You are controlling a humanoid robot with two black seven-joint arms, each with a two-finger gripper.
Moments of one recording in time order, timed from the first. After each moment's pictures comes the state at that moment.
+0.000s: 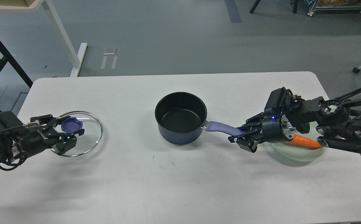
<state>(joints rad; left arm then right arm) -0.70 0.85 0.01 -0.92 1.77 0.48 -0.49 1.38 -0.52 -0.68 1.16 -1.48 -0.14 0.49</state>
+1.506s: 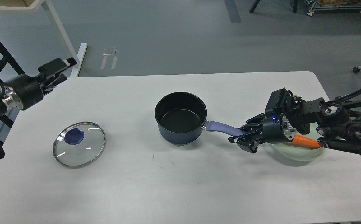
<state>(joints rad) -0.95 0.93 -0.05 -1.12 0.43 -0.10 -0.49 1.37 -0.52 -0.68 1.16 -1.48 -0.15 0.49</state>
